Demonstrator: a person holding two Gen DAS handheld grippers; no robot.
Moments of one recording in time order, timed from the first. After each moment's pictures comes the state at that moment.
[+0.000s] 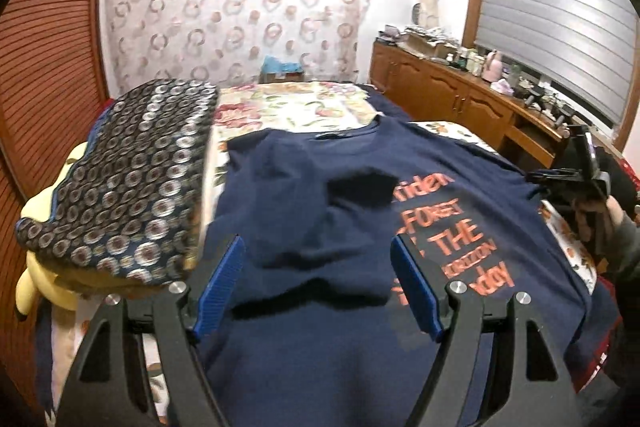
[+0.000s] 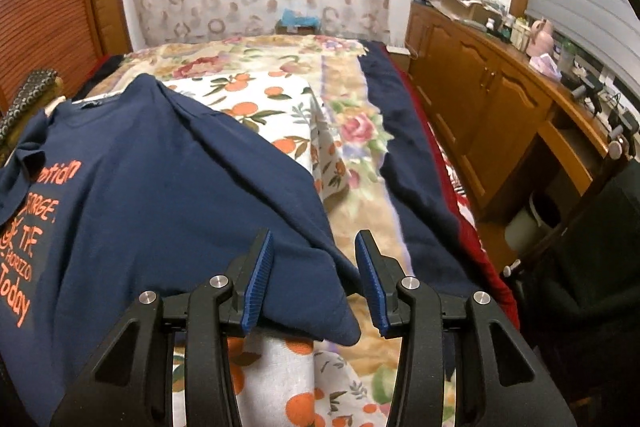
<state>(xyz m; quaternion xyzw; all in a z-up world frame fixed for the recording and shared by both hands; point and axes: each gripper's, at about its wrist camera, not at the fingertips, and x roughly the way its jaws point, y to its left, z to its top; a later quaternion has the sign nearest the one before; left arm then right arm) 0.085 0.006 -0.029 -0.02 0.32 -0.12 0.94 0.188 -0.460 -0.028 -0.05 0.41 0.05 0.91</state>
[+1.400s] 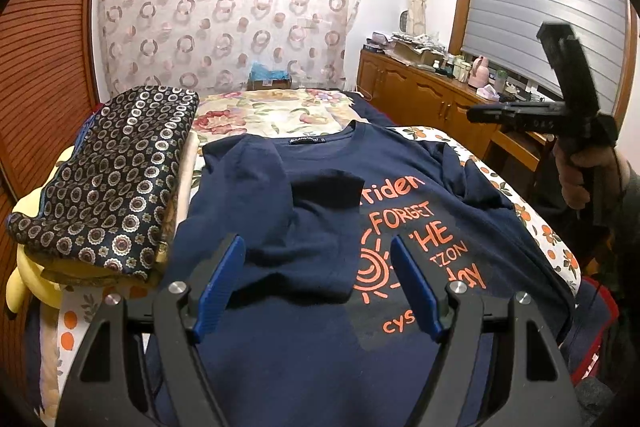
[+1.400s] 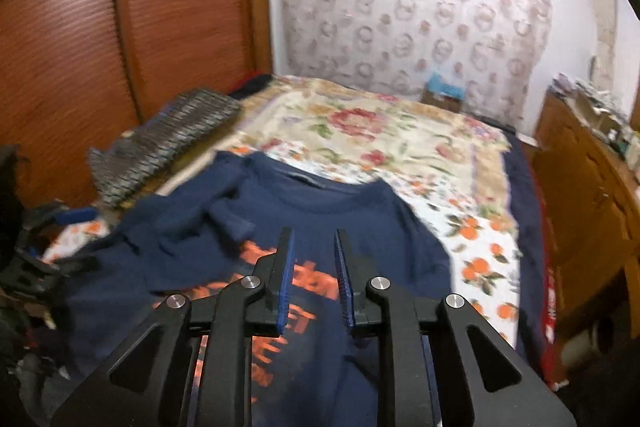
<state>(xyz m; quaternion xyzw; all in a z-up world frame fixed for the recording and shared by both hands) 0.064 -0.017 -0.025 -0.03 0.31 -0.13 0.94 0.180 -0.270 0.068 -0.10 0.33 0.27 0.90</state>
